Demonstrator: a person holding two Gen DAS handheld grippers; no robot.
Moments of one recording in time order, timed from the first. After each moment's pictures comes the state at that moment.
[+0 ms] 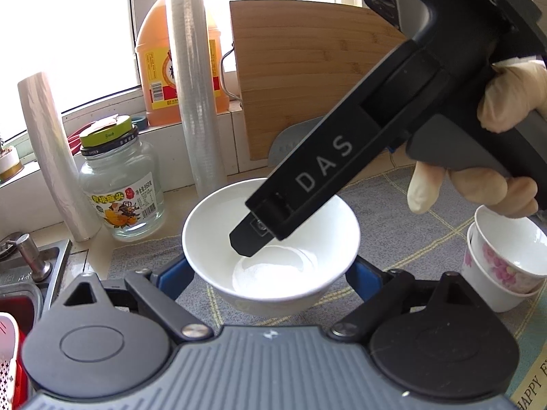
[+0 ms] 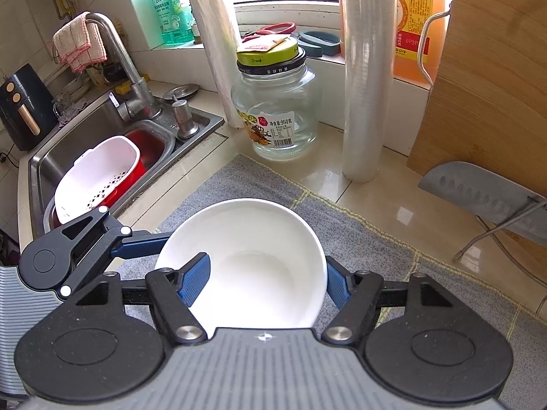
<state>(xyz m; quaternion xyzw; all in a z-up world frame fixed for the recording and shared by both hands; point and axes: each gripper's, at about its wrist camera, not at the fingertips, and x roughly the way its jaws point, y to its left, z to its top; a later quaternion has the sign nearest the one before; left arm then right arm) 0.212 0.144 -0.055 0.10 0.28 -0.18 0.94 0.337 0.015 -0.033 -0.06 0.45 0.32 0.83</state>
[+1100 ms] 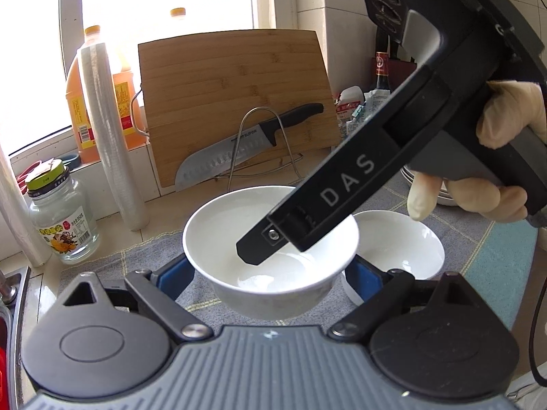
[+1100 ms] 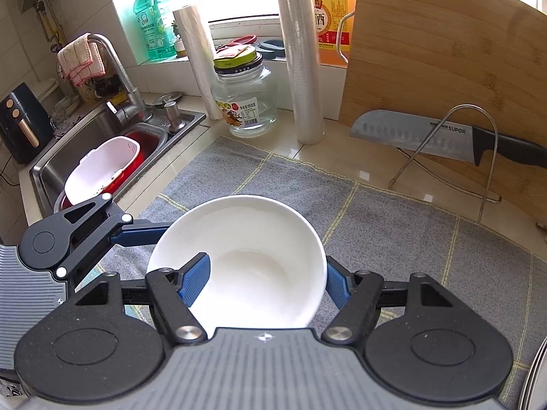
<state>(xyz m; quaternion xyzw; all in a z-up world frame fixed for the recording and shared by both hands) 0.147 0.083 -0.025 0.12 0.26 -0.27 0.92 0.245 -0.073 -0.001 -0.03 0.44 0.27 0.85</state>
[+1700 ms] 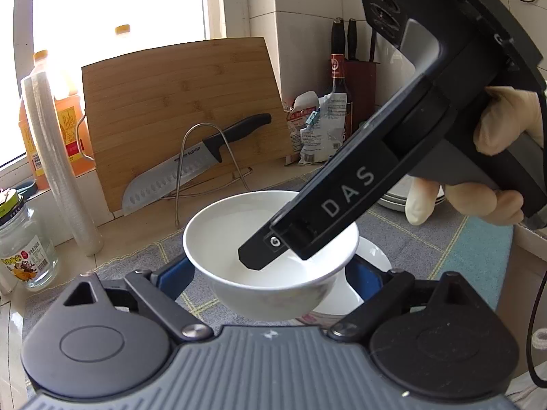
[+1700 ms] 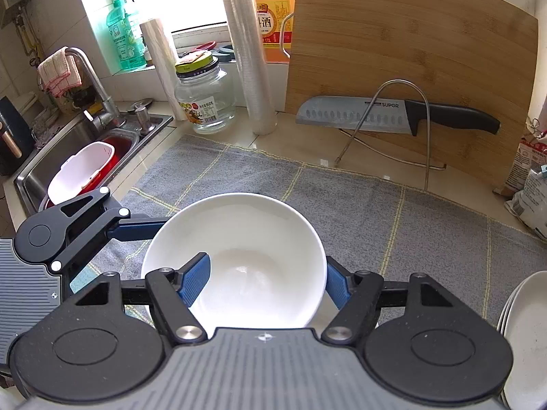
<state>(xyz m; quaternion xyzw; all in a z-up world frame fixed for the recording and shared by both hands) 0.137 0.031 -0.022 0.13 0.25 -0.32 0.91 0.220 -0.133 0.003 -0.02 0.44 0.23 0.87</state>
